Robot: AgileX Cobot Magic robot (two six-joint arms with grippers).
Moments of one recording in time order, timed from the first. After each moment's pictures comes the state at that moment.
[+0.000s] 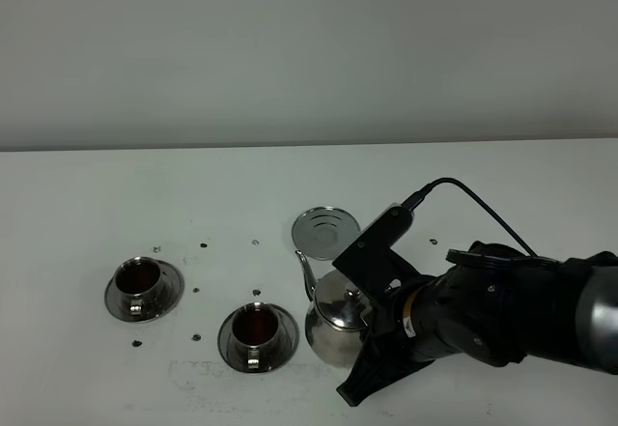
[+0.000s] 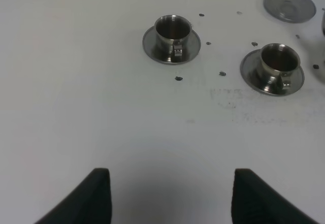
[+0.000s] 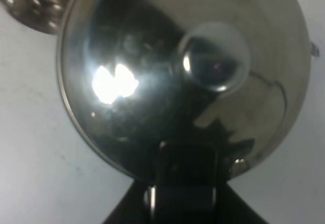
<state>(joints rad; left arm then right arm) 0.05 0.00 -0.51 -0.14 1.05 0.12 0.71 1.75 -0.99 -0.23 0.44 0.10</state>
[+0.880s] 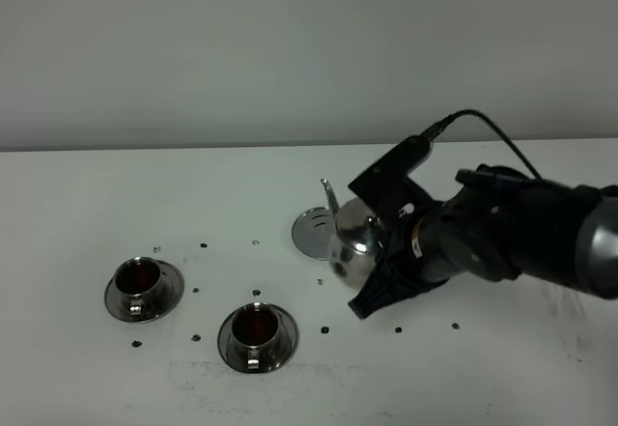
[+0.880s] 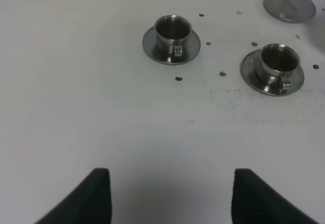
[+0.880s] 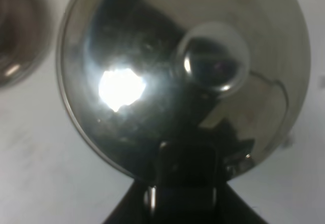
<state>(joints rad) 0.05 0.00 -0.51 -0.14 1.05 0.12 0.61 1.79 -1.21 -0.31 0.57 0.11</state>
